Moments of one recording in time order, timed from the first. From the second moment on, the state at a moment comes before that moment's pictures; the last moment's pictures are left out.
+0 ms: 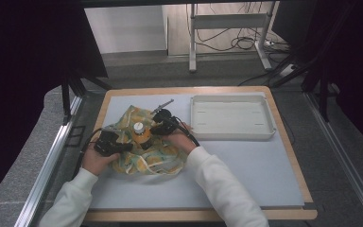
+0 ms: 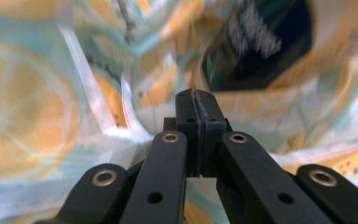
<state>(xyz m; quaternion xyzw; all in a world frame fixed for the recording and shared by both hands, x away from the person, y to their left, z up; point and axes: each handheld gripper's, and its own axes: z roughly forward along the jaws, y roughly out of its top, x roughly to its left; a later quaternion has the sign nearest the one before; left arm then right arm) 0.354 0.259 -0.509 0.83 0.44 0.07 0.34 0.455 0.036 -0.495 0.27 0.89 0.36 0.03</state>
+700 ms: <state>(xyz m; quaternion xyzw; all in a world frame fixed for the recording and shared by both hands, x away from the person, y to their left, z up) 0.340 0.262 -0.522 0.83 0.44 0.04 0.33 0.476 0.035 -0.505 0.33 0.88 0.34 0.07</state>
